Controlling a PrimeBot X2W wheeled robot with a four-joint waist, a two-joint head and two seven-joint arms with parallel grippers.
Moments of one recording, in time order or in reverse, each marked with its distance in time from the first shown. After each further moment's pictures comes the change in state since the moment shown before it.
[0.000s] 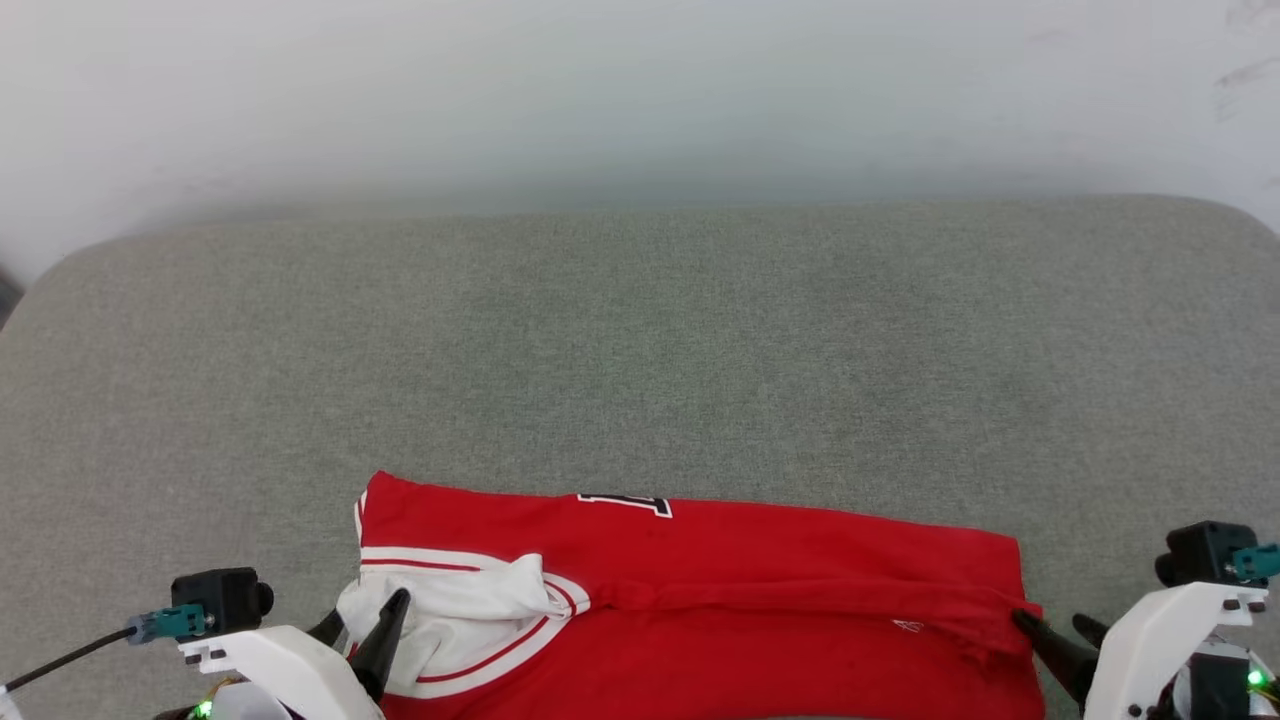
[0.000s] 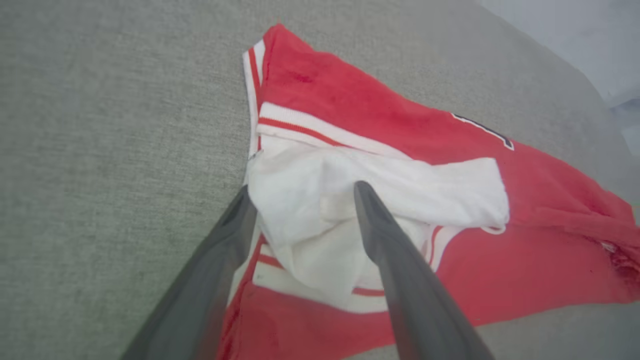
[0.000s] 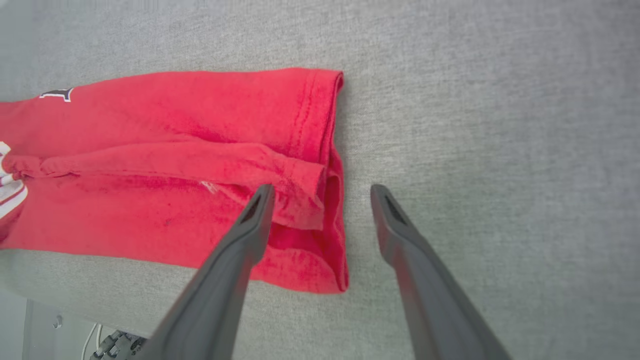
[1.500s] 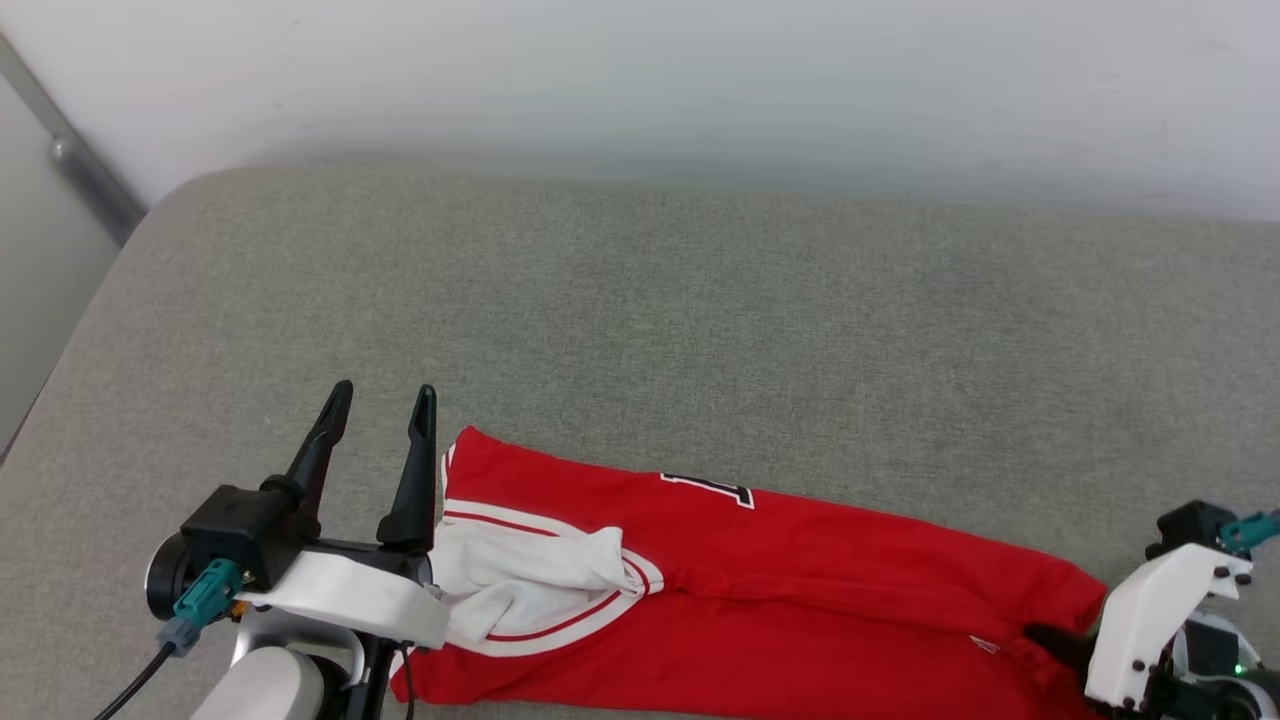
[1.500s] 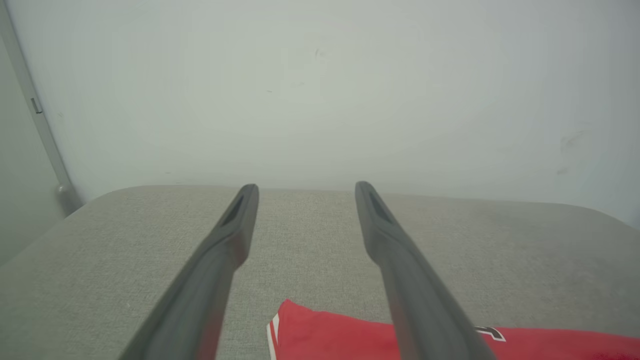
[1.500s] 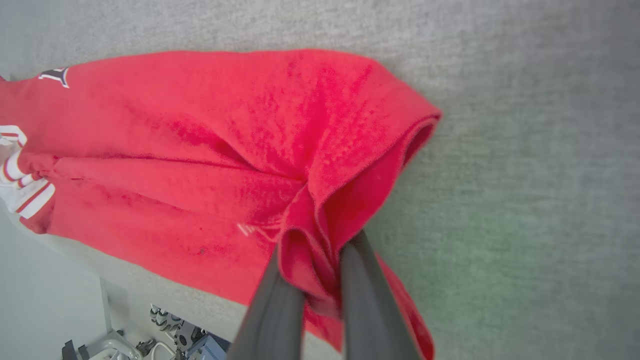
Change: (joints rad) left arm -0.124 -0.096 0.016 -0.188 0.418 0.070 -0.412; right arm -0.113 0.027 -0.087 0.152 0.073 0.000 0.207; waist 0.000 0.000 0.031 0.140
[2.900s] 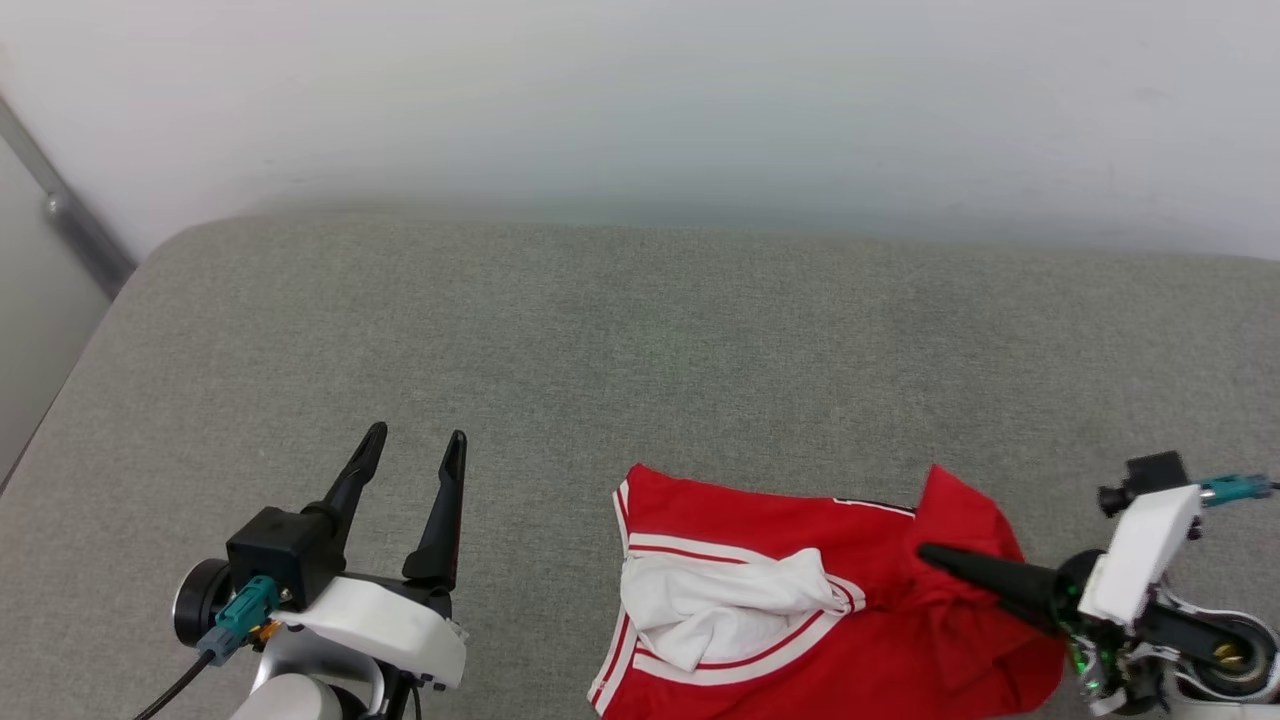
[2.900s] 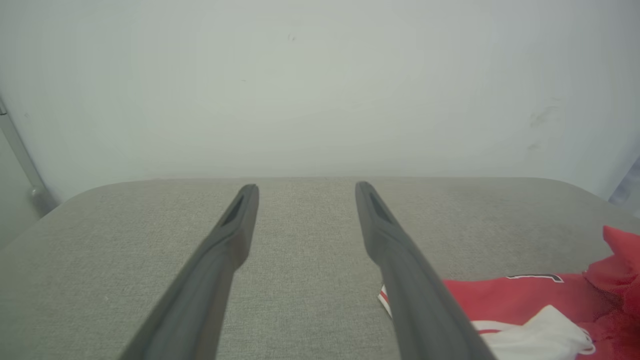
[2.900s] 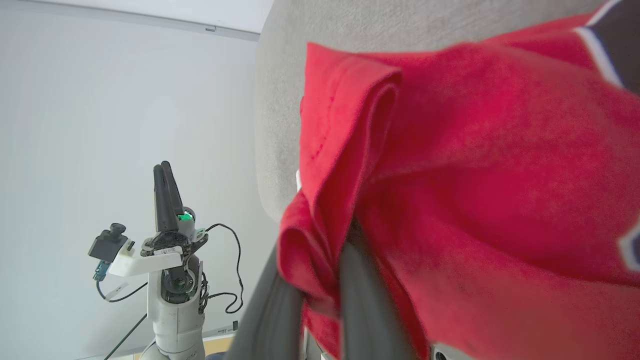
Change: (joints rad) left arm 0.022 0.014 -0.053 0.026 0.008 0.009 0.038; right arm -0.138 0.112 -0.156 0.049 0.492 0.000 0.252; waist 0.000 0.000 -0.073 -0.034
